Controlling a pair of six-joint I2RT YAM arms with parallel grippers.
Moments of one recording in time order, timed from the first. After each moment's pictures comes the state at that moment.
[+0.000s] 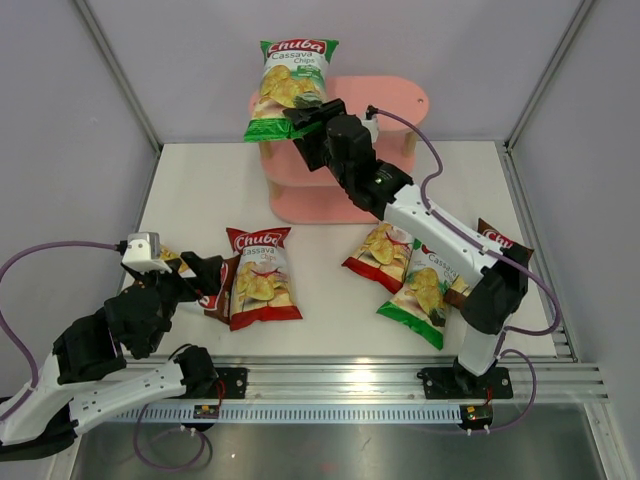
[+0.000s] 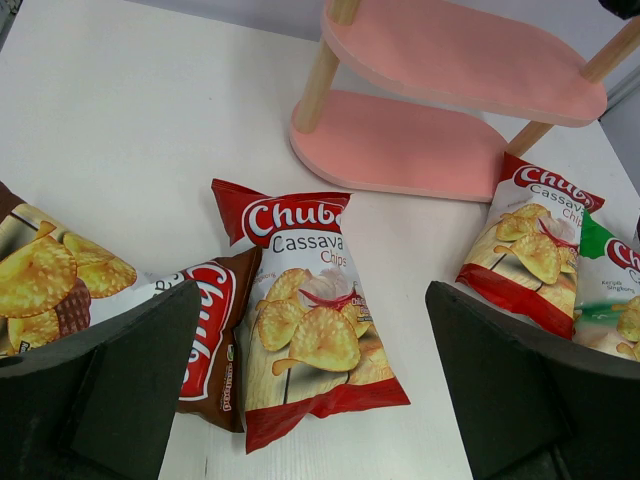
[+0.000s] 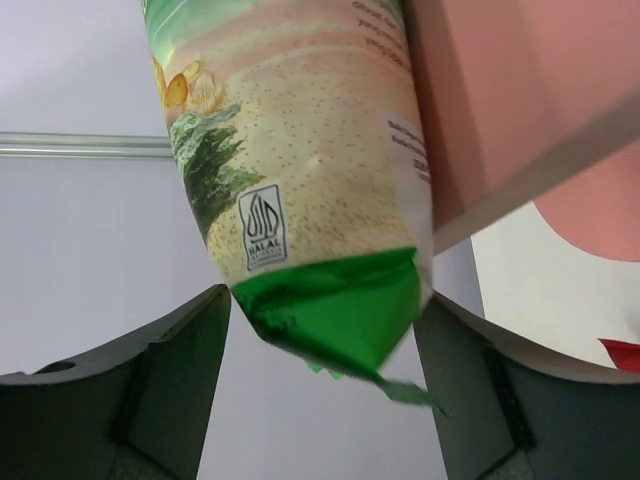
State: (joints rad) left arm -1.08 0.37 0.96 -0.91 -0.90 -0.56; right arm 0.78 1.81 1.84 -0.15 0.36 1.47
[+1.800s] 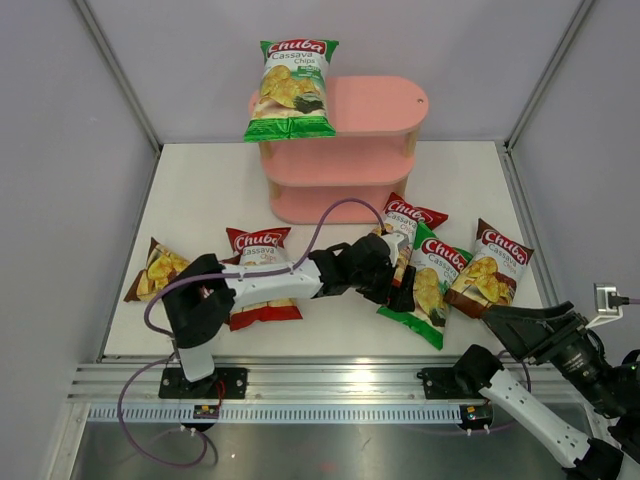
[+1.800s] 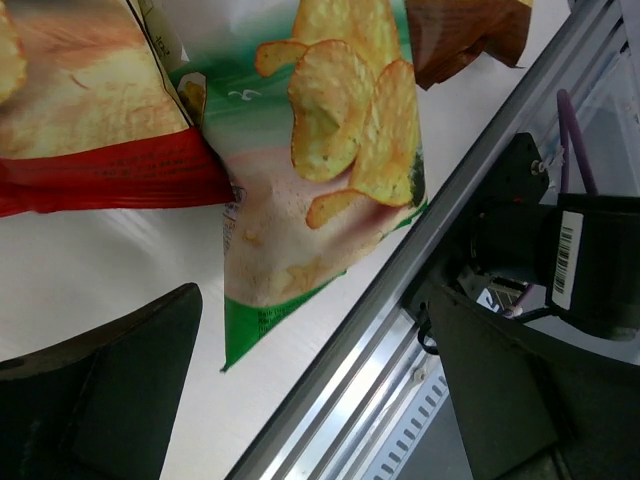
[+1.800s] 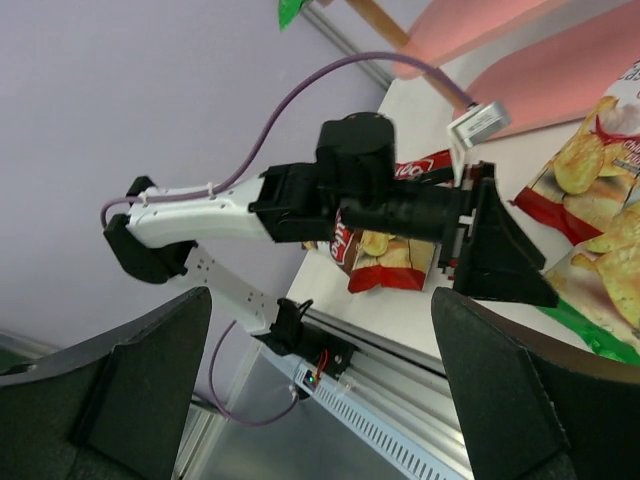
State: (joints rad) left arm -1.10 1.76 1.23 -0.16 0.19 -0.63; right arm 0.78 0.04 1.11 -0.99 0.15 0.87
